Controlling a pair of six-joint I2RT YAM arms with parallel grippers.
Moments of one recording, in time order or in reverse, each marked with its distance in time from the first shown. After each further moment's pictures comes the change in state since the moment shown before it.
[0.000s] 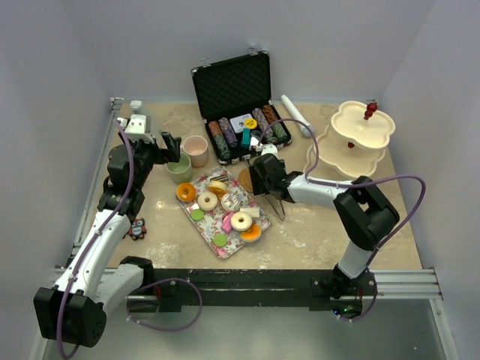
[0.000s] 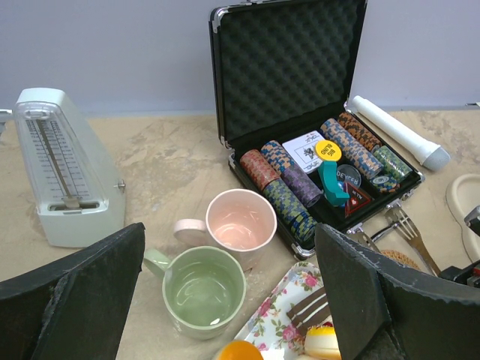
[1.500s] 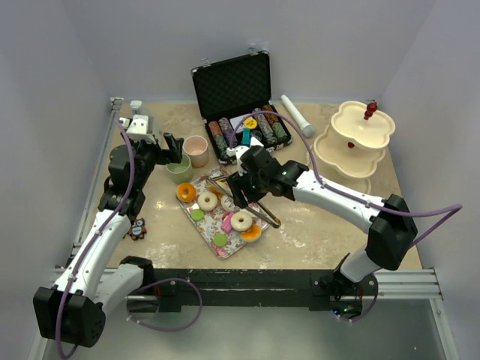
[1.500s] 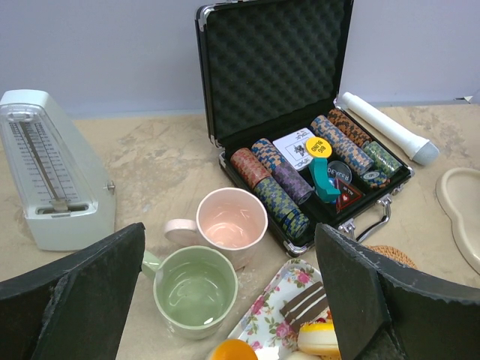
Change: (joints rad) left arm -0.013 0.000 0.000 0.000 0.016 0.000; right arm 0.147 -0.185 0.279 -0.502 -0.416 -0.109
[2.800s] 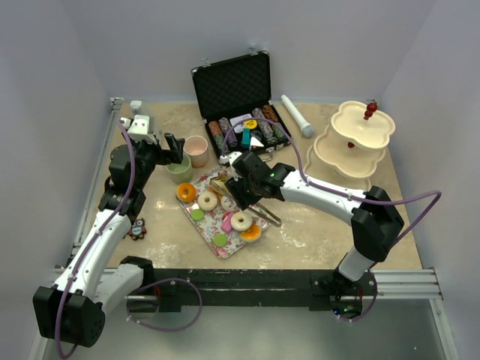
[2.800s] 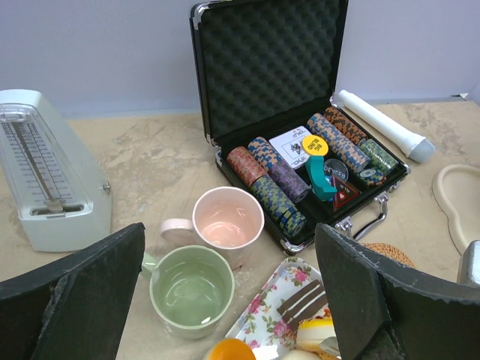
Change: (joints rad) left arm -0.006 0.002 0.000 0.000 0.007 0.000; right arm 0.046 0.103 0.000 0.014 0.097 -0.063
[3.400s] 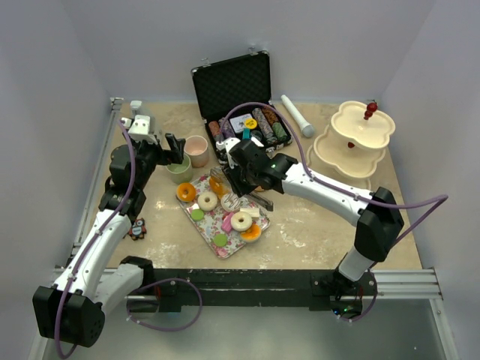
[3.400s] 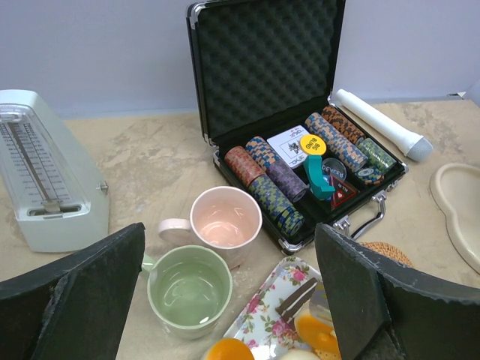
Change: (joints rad) left arm -0.005 0.000 0.000 0.000 0.000 0.000; right arm 0.000 0.000 0.135 -0.045 0.019 -0.009
